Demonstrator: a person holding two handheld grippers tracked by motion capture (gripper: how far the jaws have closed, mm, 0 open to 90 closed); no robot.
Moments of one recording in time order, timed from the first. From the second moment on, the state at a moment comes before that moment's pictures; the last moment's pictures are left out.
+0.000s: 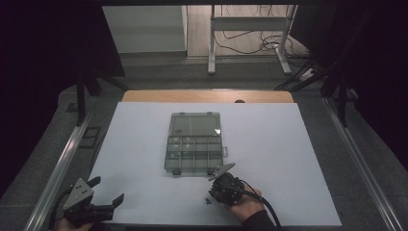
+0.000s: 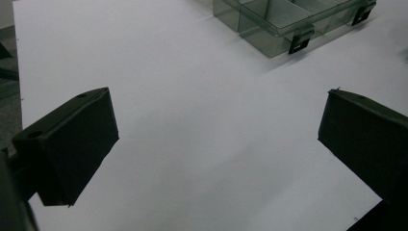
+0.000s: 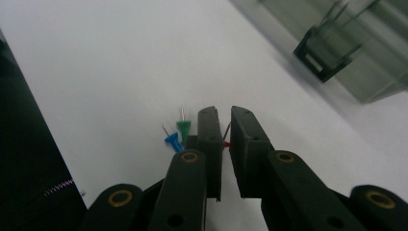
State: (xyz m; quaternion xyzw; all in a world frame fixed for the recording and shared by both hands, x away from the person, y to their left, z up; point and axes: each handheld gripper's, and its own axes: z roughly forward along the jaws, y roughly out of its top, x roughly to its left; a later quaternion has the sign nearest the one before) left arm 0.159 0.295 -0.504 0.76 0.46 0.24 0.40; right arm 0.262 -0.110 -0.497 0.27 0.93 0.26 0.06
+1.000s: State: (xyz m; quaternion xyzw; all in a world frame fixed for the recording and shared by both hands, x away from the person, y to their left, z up) left arm 0.159 0.294 -0.504 0.76 0.45 0.24 0.40; right arm 0.291 -0.089 -0.479 0.26 0.91 0.33 0.05
